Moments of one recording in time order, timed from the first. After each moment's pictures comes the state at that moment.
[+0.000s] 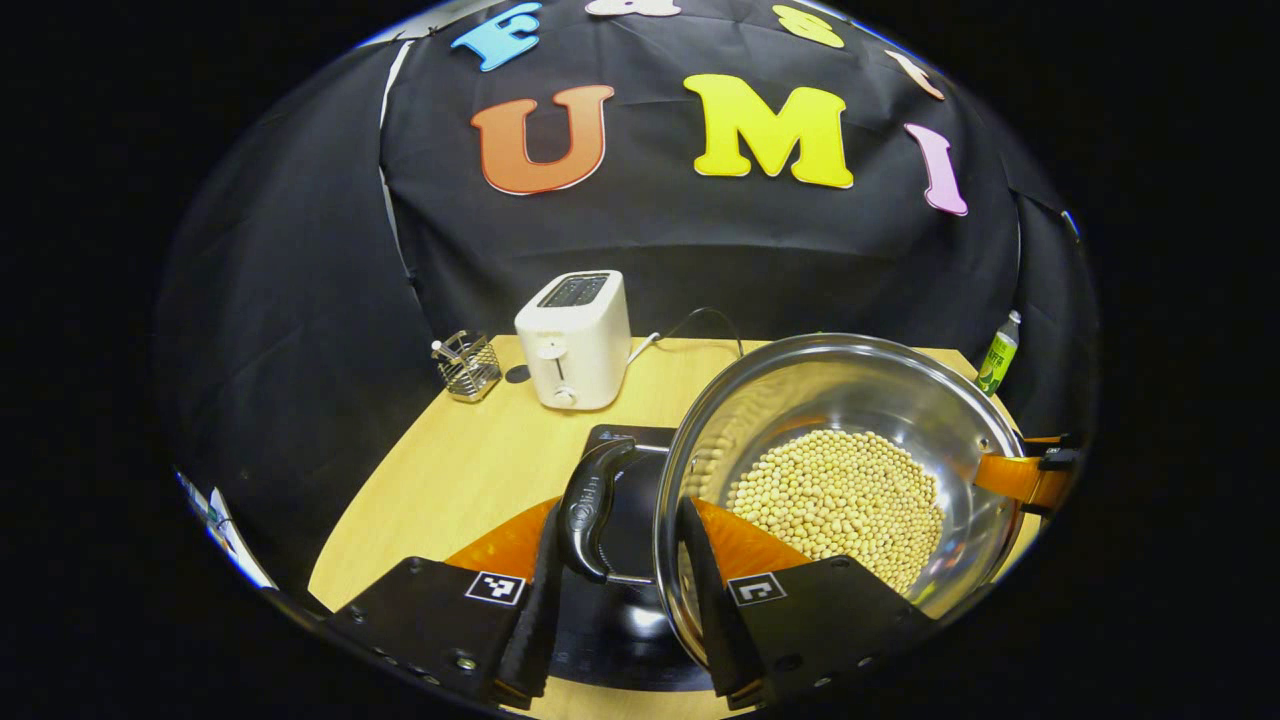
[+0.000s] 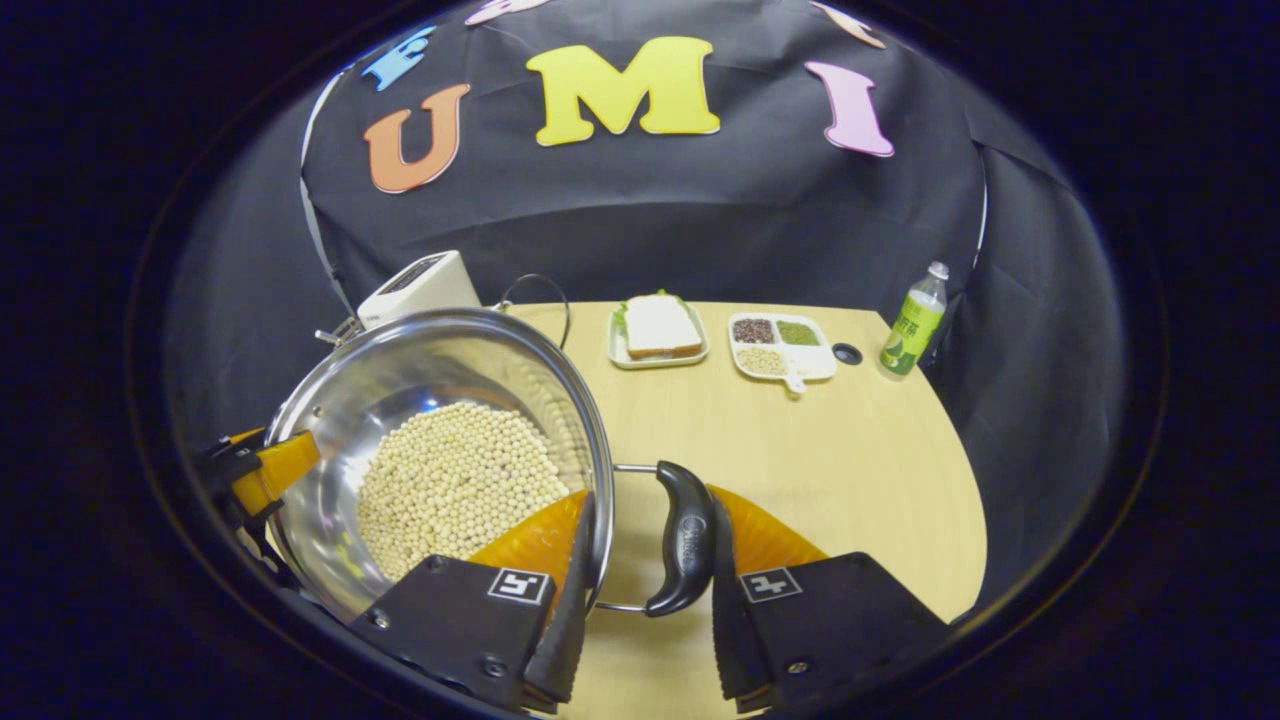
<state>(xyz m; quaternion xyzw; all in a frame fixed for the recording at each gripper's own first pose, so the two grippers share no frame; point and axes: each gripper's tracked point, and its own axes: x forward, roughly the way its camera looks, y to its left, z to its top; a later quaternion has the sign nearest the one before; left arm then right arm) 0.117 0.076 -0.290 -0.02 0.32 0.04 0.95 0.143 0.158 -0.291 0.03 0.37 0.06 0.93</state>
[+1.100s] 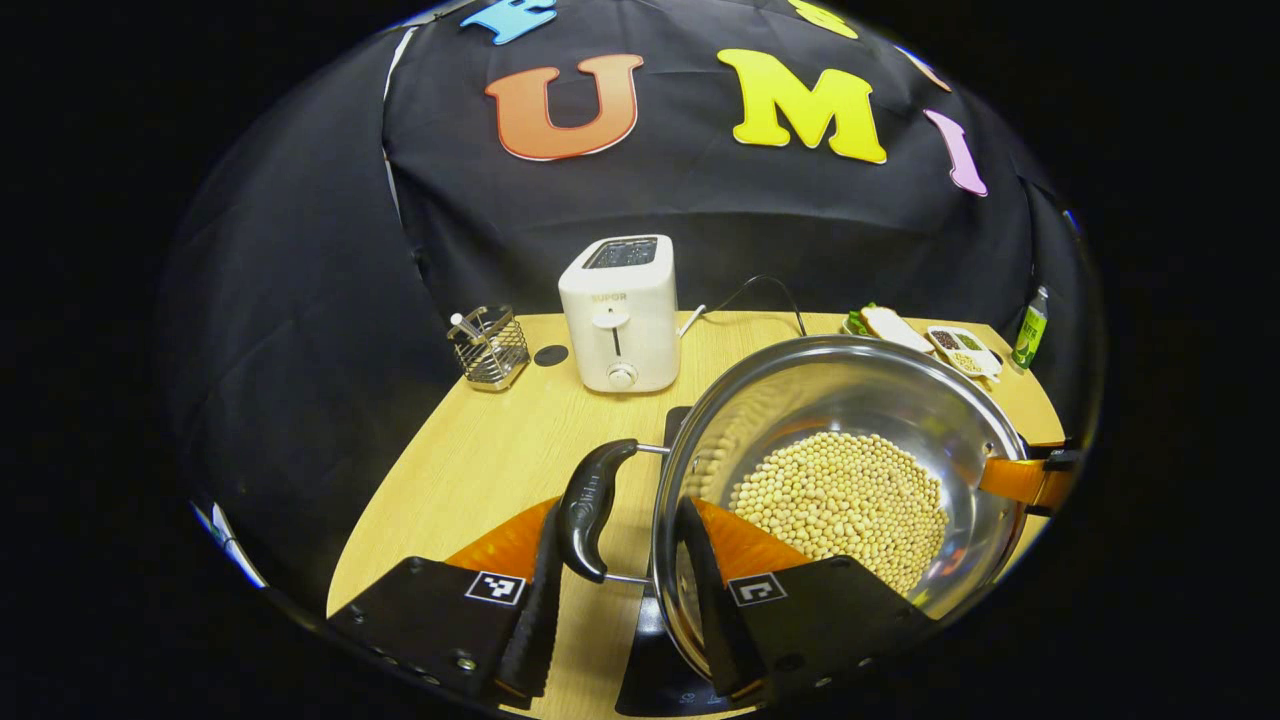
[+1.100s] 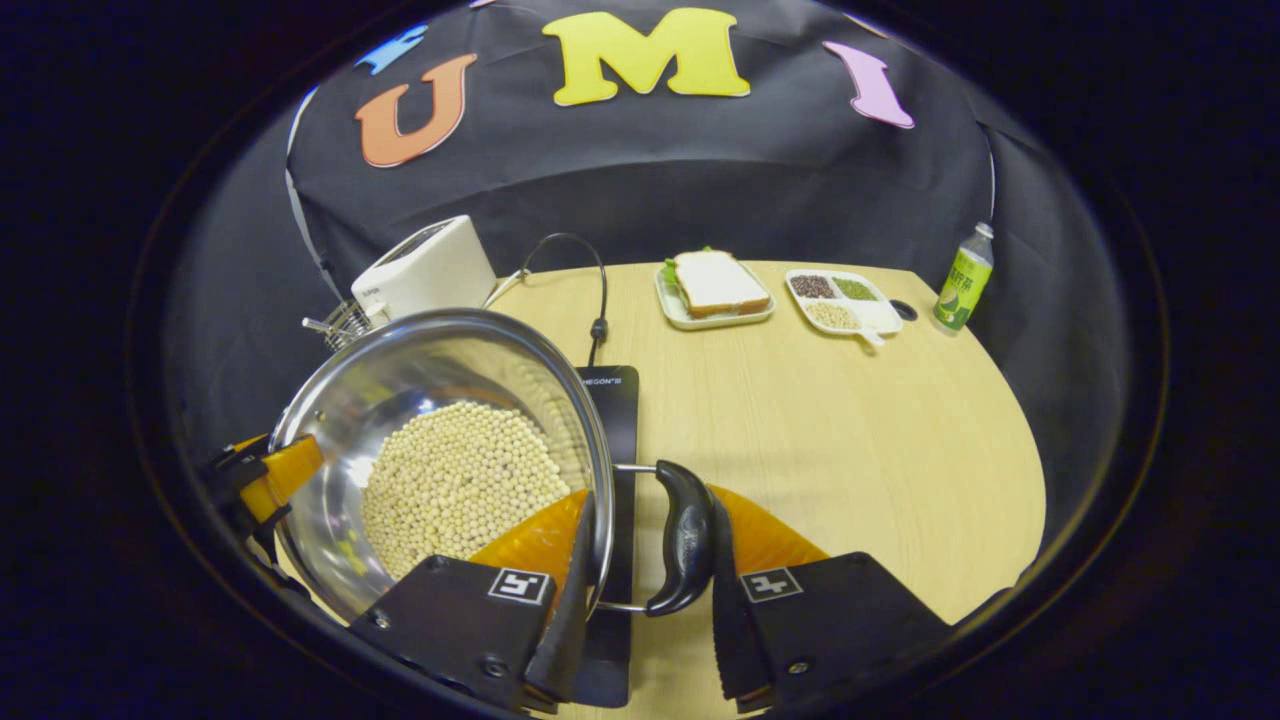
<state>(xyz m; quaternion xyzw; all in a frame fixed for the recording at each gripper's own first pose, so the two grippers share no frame) 0.152 0.144 -0.361 -0.01 0.33 0.03 0.94 0.162 0.240 -0.350 0.05 0.40 0.04 0.91</state>
